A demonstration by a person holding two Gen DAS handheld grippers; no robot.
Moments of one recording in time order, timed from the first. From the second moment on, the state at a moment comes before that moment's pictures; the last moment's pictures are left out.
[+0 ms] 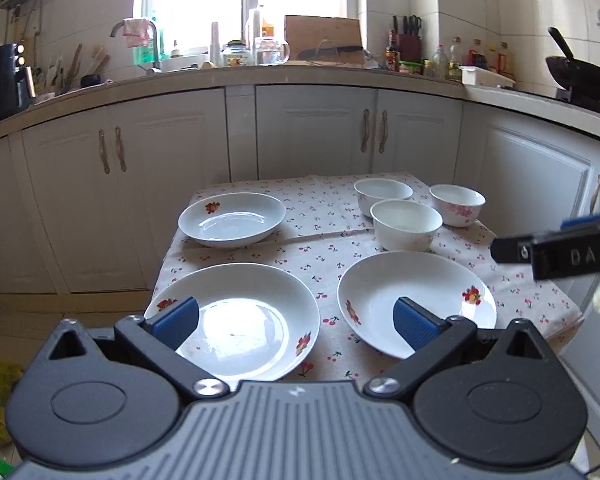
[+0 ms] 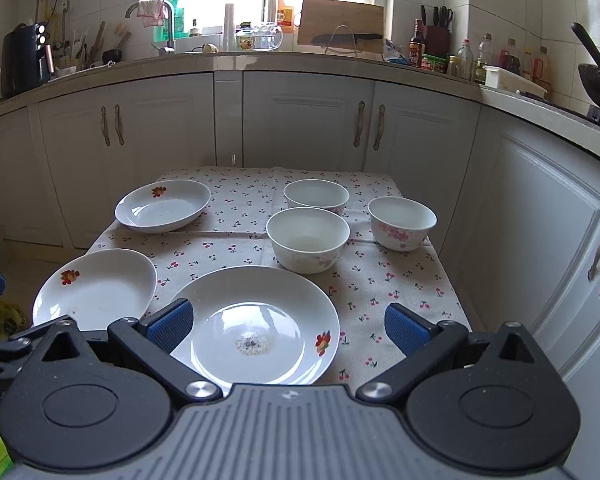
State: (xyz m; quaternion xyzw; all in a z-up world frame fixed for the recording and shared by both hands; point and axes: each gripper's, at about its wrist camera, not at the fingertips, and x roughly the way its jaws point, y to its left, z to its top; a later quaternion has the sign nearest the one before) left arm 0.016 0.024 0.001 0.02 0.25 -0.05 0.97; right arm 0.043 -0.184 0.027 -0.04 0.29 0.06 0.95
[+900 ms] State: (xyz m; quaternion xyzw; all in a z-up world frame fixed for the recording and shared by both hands) left arm 0.041 0.122 -0.049 -0.02 0.26 -0.04 0.96; right arm 0.115 -0.119 0.019 -0.04 0.28 0.22 0.93
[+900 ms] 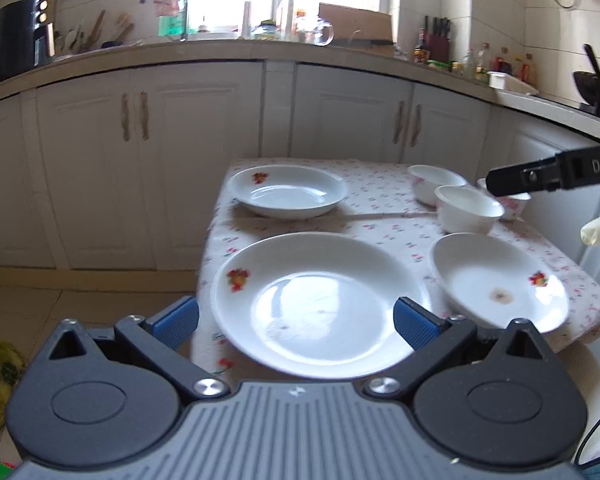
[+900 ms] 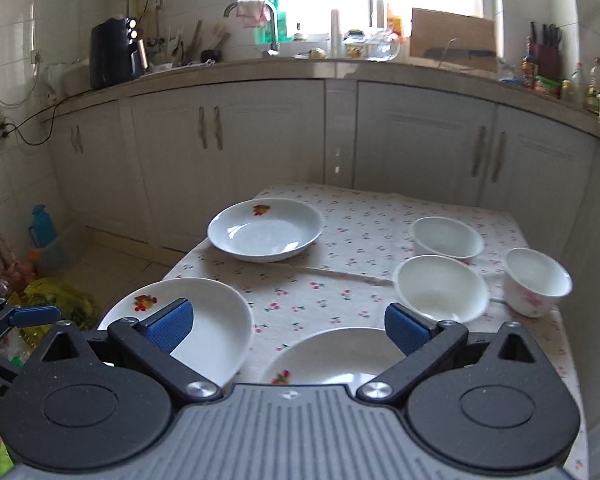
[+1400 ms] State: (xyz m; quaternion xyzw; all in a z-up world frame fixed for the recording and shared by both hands) left arm 0.050 0.145 -0.080 0.01 0.31 -0.14 0.94; right arm 0.168 -0.063 -0.021 -0.07 0.36 0.26 0.89
